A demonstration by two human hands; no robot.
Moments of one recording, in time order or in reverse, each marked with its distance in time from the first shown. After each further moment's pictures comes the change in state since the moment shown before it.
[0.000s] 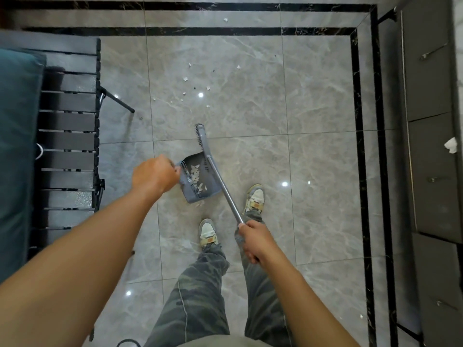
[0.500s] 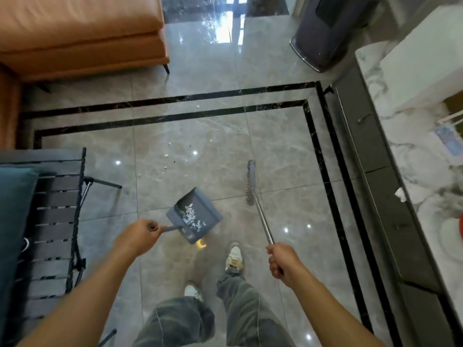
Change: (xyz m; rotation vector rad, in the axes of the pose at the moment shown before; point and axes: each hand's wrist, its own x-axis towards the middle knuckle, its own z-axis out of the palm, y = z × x) left_hand -0.007 0.102 -0.074 -0.193 -0.085 -0.034; right_hand 0.014 -0.079 -0.229 0.292 0.139 0.001
